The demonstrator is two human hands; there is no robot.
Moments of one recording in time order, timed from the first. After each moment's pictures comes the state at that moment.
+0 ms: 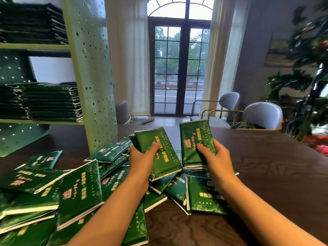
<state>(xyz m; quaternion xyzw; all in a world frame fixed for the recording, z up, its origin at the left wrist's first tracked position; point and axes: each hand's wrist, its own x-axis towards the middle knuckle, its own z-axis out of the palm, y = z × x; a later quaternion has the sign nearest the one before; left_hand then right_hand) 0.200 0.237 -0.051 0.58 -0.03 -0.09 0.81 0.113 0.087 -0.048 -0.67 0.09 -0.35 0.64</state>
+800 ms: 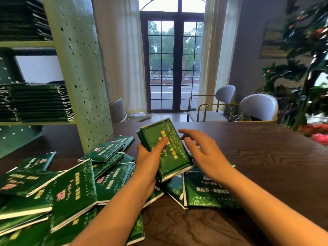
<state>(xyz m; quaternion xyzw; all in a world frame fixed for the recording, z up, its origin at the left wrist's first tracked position) 0.178 0.224 -0.050 0.56 -0.08 -0.14 0.81 0.102 0.095 -0.034 -0.88 -0.03 -0.32 0.35</state>
